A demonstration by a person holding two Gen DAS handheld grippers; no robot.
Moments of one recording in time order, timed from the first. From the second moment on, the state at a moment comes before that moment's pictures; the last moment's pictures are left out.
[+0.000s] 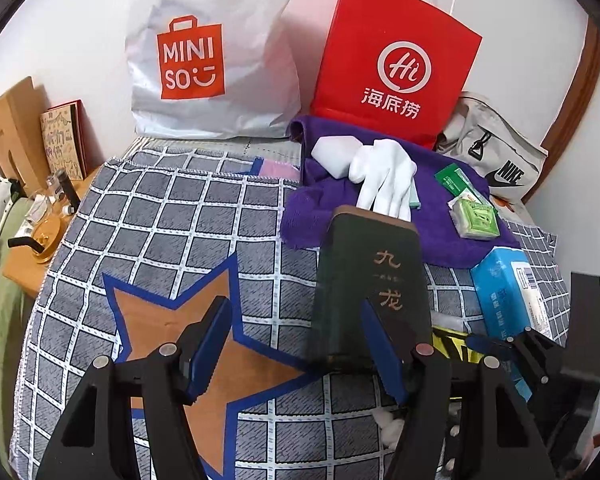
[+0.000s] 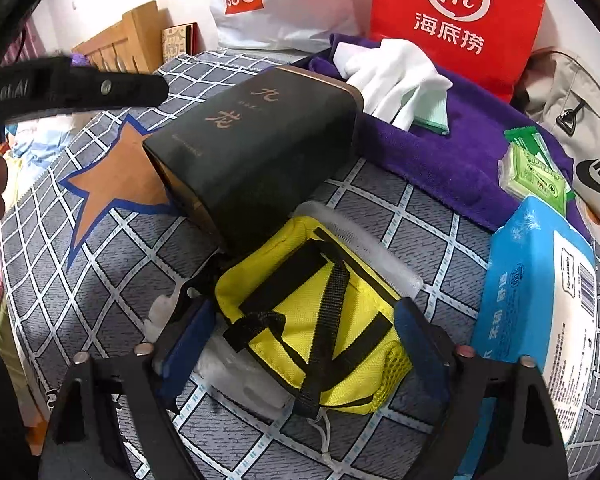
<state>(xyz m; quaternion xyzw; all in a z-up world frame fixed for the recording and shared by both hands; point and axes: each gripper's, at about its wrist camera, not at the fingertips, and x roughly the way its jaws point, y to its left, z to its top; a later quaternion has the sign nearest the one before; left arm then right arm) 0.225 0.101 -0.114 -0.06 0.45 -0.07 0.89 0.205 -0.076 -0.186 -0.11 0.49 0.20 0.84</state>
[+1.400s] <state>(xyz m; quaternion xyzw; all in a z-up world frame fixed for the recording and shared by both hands) 0.131 0.023 -0.146 -0.02 0.49 -0.13 0.86 0.075 -0.227 -0.171 0.05 0.47 0.12 0.87</state>
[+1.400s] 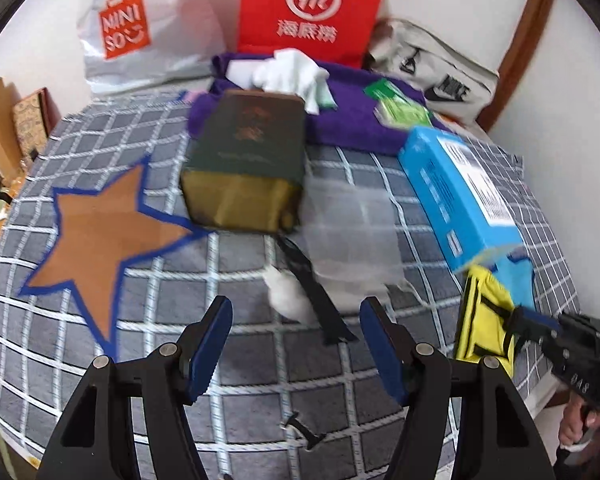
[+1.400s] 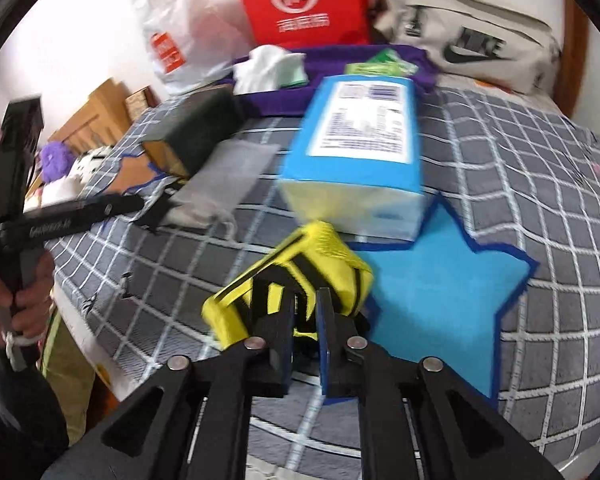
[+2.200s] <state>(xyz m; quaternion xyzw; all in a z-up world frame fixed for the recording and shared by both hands) 0.104 0.058 -0.130 -0.03 0.47 -0.12 0.87 0.080 -0.212 -0.187 0.11 0.50 0.09 0.86</state>
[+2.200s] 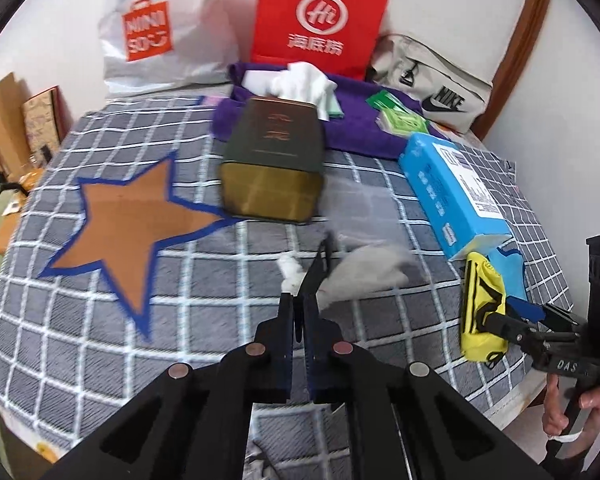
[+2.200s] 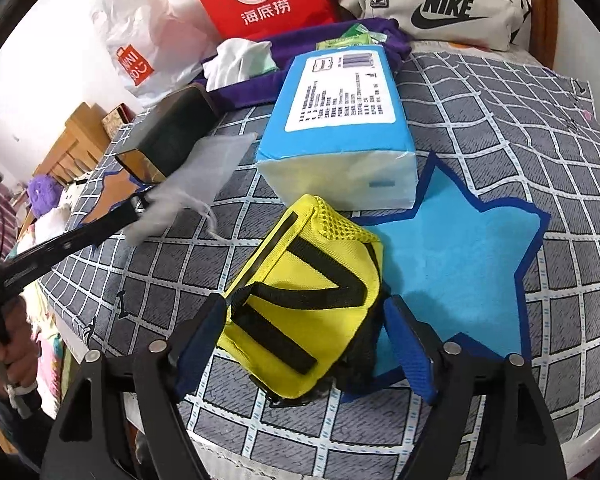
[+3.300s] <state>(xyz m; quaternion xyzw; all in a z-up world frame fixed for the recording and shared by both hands) 0.130 0.050 -0.165 0.02 0.46 -0.15 0.87 0.096 -0.181 -0.201 0.02 0.47 0.08 0.88</state>
